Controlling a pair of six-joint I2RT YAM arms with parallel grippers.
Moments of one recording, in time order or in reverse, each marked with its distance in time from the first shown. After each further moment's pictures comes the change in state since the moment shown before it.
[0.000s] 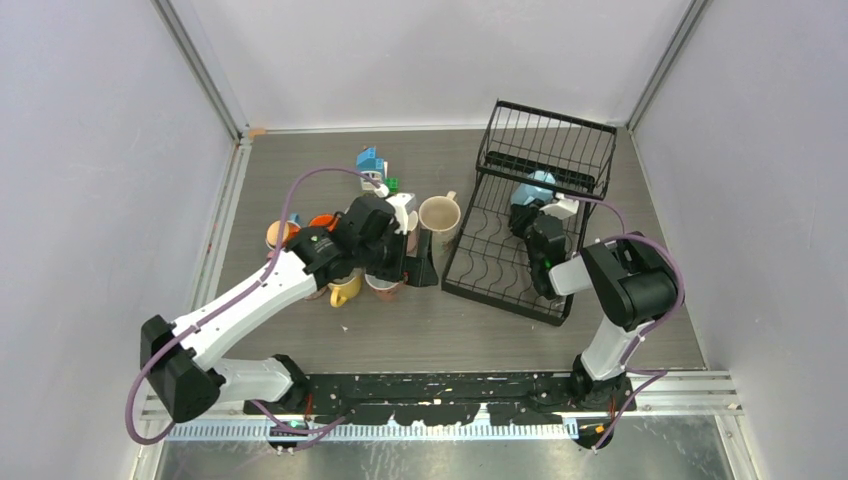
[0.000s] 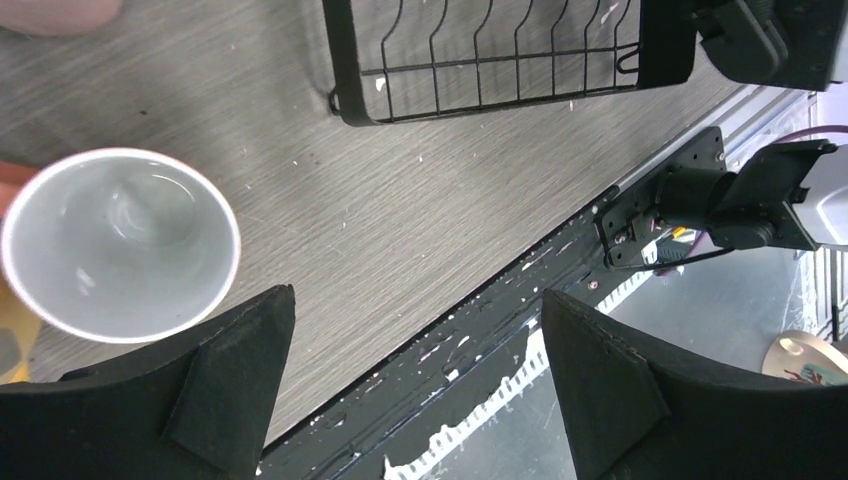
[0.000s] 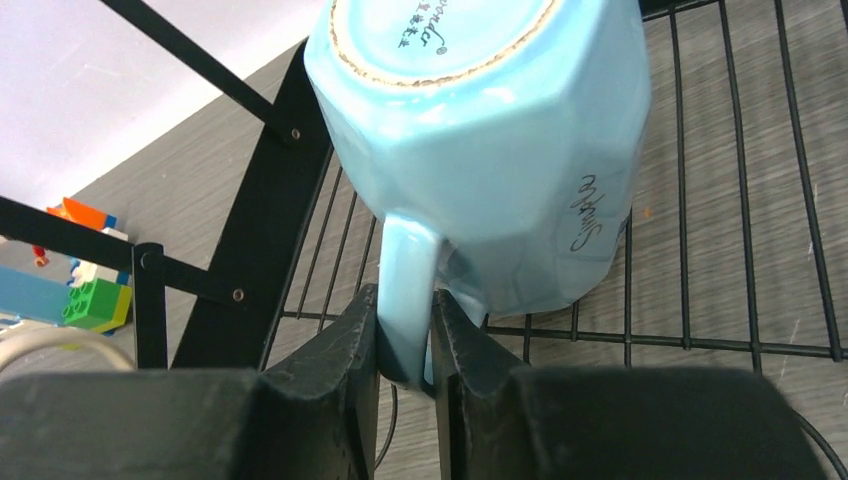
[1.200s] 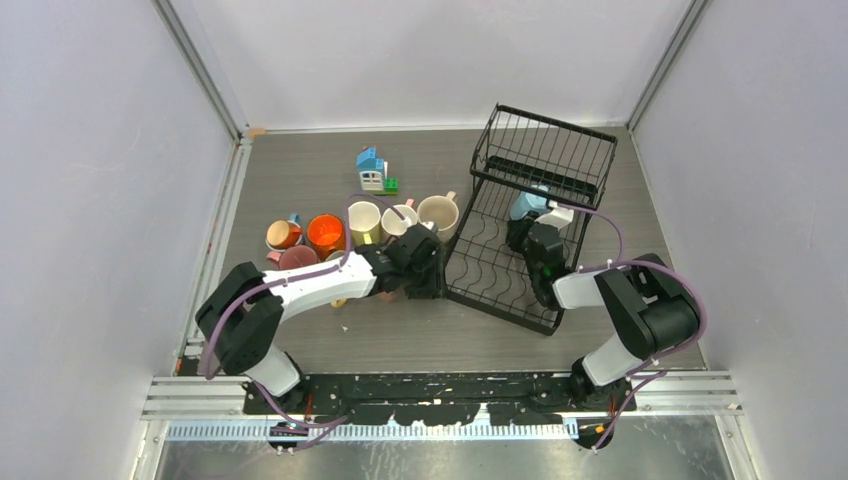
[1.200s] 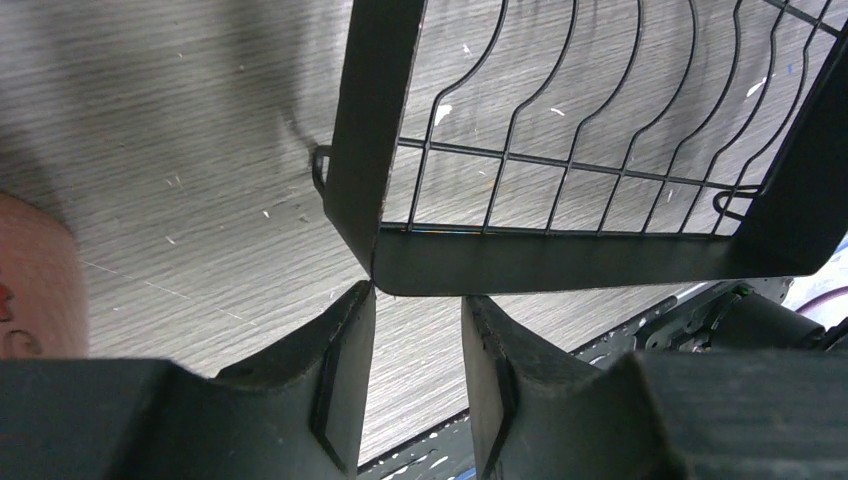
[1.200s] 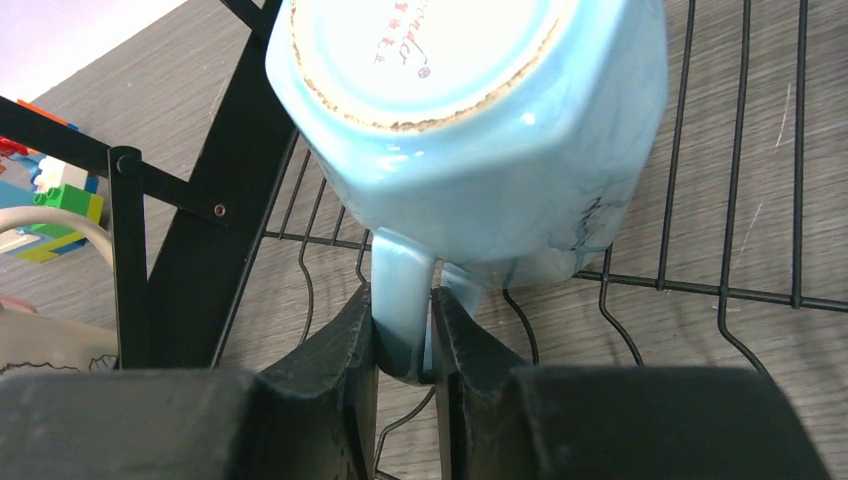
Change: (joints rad) left arm -0.095 0.336 -0.182 0.372 -0.117 -0.304; right arm 0.080 -0.180 -0.071 -0.230 0.039 -0.025
